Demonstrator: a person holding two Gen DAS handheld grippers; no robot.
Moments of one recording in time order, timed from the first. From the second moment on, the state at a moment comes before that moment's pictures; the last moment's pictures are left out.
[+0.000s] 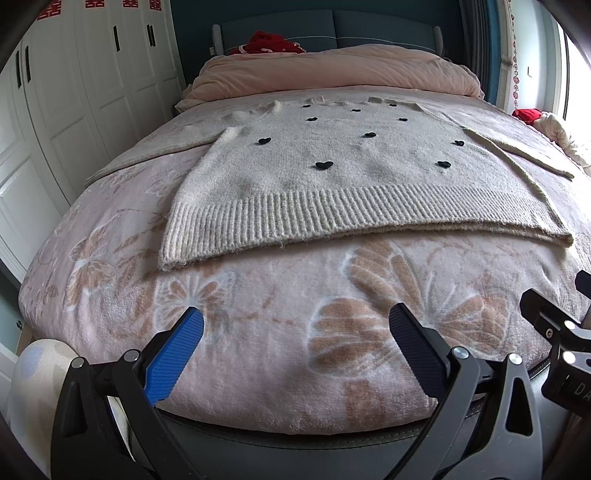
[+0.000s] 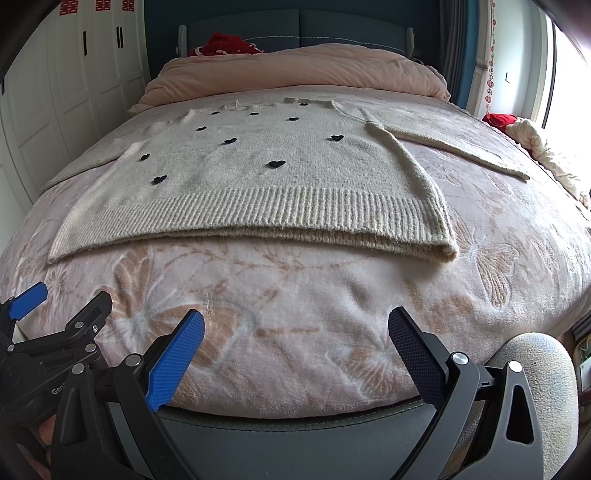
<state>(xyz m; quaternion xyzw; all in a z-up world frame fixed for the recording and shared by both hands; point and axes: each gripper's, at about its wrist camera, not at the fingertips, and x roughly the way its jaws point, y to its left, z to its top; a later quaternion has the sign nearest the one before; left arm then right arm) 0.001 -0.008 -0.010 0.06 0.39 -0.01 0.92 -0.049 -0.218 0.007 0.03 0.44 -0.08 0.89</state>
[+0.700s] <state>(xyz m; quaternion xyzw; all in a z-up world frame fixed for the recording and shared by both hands) 0.055 0.006 0.027 0.01 0.40 0.00 0.92 0.074 -0.521 0.045 0.18 0.36 -0.29 0.87</state>
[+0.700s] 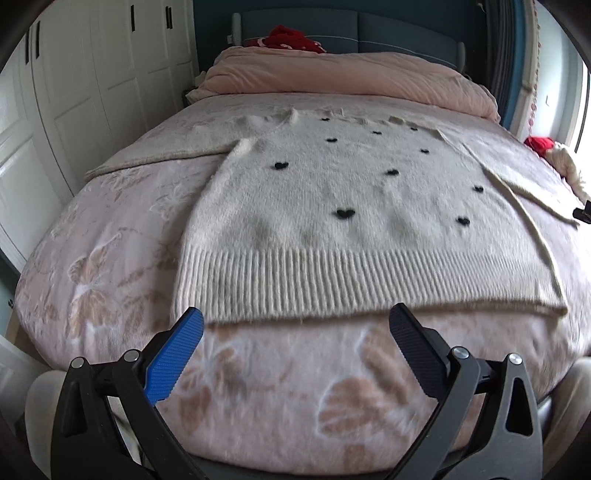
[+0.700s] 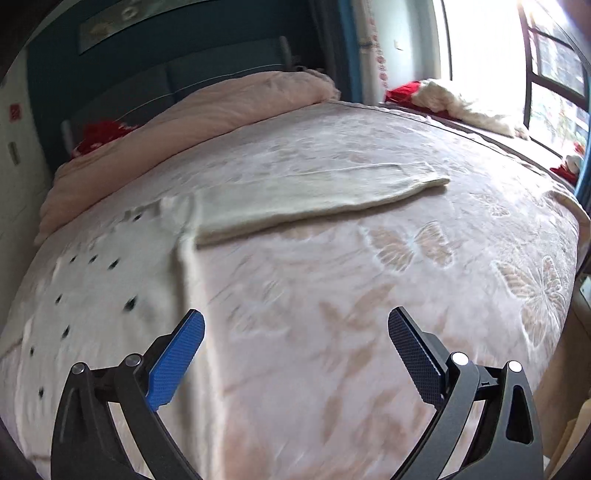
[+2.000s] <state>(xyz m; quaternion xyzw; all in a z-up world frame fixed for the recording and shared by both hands) 0.139 0.043 0.064 -0.10 0.38 0.00 0.92 0.343 -0.231 0.085 0.16 0.36 0.19 0.90</state>
